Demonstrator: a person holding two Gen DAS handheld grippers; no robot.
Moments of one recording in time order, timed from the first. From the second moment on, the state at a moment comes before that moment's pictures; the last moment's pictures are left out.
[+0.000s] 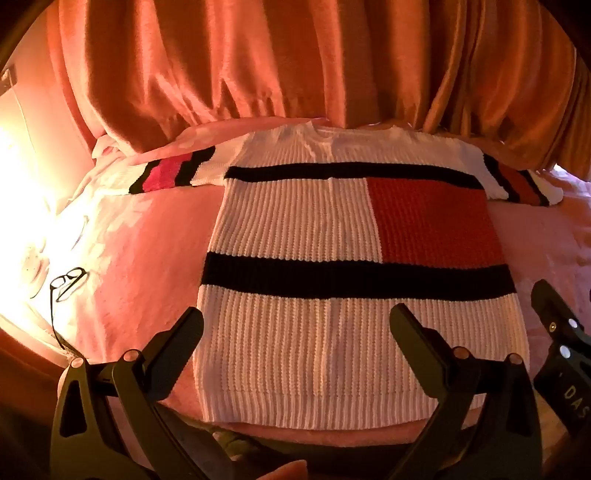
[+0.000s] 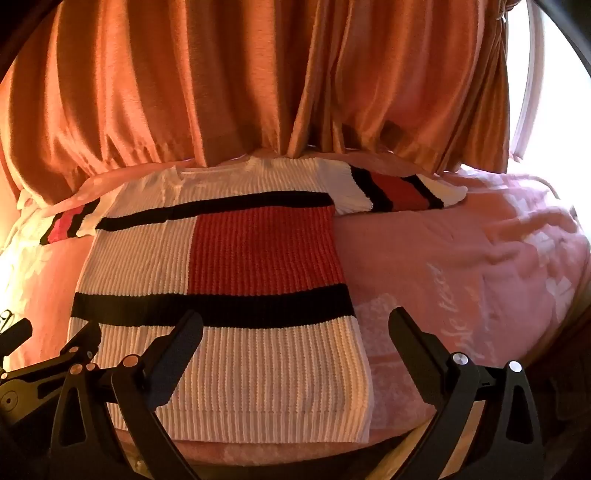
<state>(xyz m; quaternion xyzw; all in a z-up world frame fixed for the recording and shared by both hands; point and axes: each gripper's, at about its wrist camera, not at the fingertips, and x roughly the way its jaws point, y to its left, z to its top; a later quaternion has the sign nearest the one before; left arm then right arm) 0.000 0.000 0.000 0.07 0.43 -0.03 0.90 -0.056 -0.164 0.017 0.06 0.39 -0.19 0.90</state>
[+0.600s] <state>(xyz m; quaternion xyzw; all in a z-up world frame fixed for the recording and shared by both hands) -0.002 0.004 0.000 0.07 0.42 -0.03 0.90 -0.055 -0.163 0.020 0.06 0.39 -0.19 0.90</state>
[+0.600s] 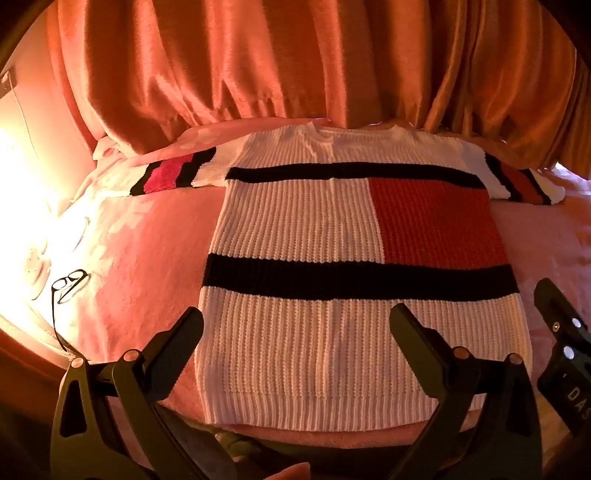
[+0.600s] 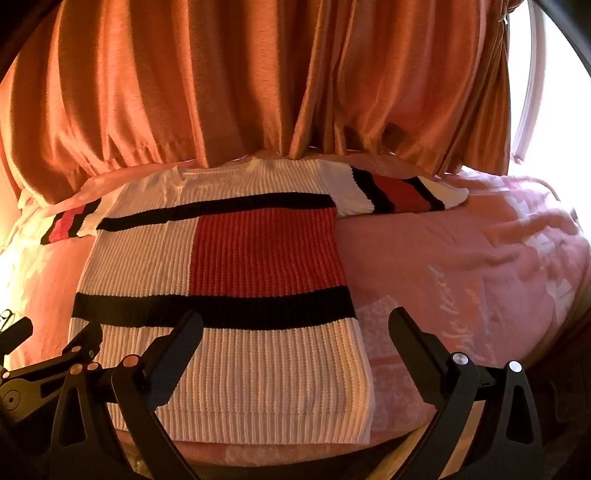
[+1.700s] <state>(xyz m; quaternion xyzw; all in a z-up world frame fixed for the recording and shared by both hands) 0.002 0.004 -0.009 0.07 0.43 -0.03 0.90 -0.053 -0.162 0.019 0.06 0.39 -0.19 0.90</state>
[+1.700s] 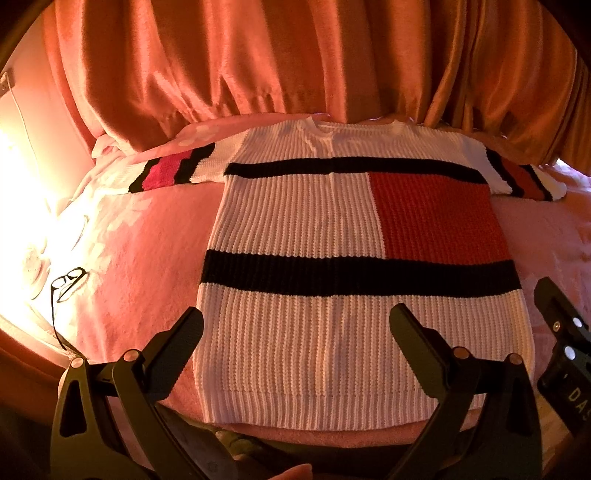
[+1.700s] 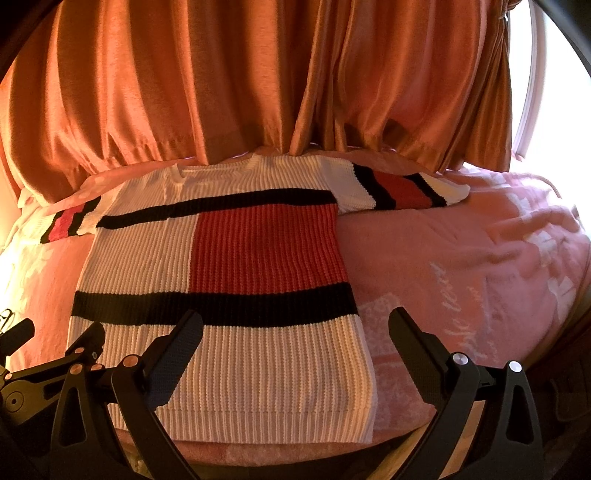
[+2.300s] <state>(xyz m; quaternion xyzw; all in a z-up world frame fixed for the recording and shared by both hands) 0.003 0.006 -0.011 0.07 0.43 -0.03 0.90 -0.050 -0.163 0.020 0.05 0.39 -0.19 0.90</state>
